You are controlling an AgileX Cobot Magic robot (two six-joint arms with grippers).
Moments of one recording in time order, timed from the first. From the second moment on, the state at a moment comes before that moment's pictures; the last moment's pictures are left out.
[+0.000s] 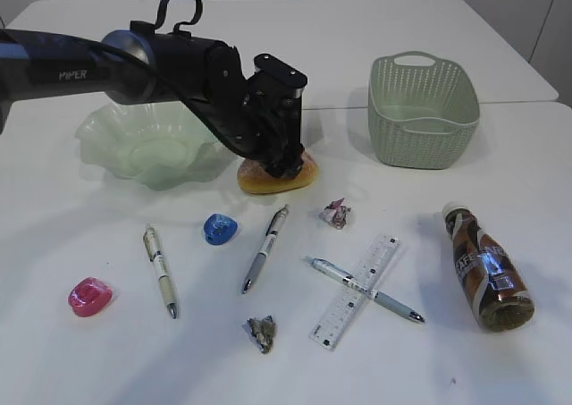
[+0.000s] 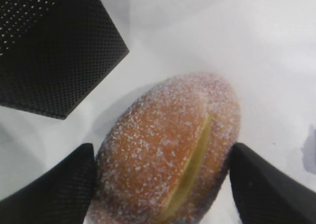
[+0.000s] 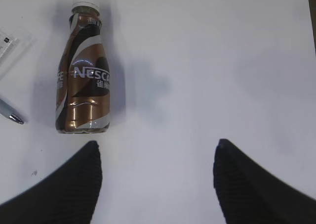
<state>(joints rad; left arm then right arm) -0.54 2.37 -1.89 -0.09 0.57 0.29 0.05 1.11 -0.90 -0.19 1.00 0.17</state>
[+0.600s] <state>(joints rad) -0.54 2.37 -1.90 -0.09 0.66 0.30 0.05 1.11 -0.90 -0.19 0.99 0.17</state>
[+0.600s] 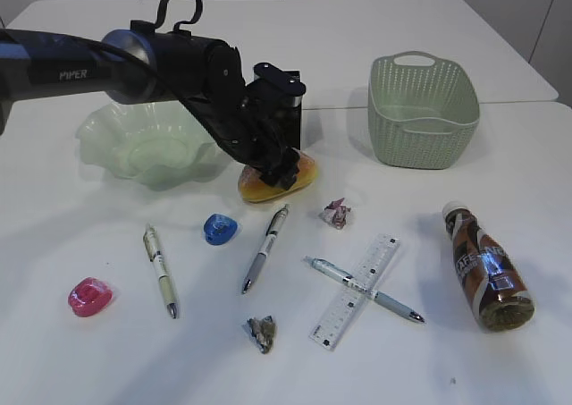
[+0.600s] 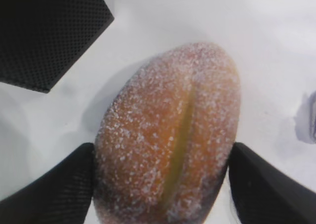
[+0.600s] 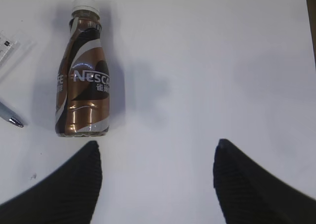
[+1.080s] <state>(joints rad) -0.54 2.37 -1.90 -0.09 0.70 0.30 0.05 1.11 -0.90 -0.20 0.98 0.17</state>
